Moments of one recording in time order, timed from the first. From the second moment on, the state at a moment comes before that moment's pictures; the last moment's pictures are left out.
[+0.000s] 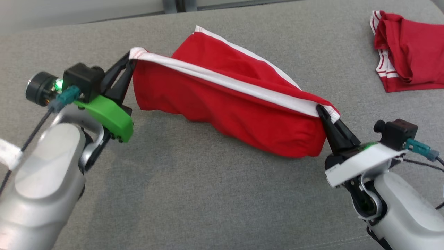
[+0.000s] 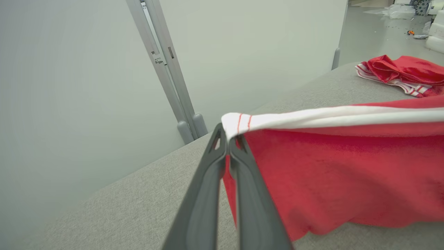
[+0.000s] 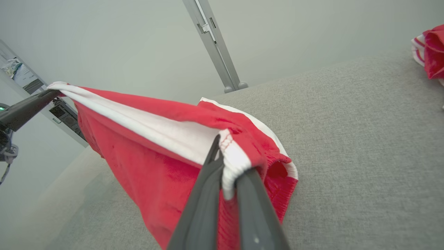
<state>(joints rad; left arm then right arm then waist) -0.71 0.42 -0.56 0.37 -0.45 -0.13 -0.11 -0.35 -0.37 0.45 0.22 0.81 0.13 -0.26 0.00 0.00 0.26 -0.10</state>
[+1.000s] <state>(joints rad) -1.36 0.51 -1.13 0.88 -0.77 -0.13 -0.17 -0.62 -0.08 0.35 0.38 0.58 0.13 -0.26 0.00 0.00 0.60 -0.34</state>
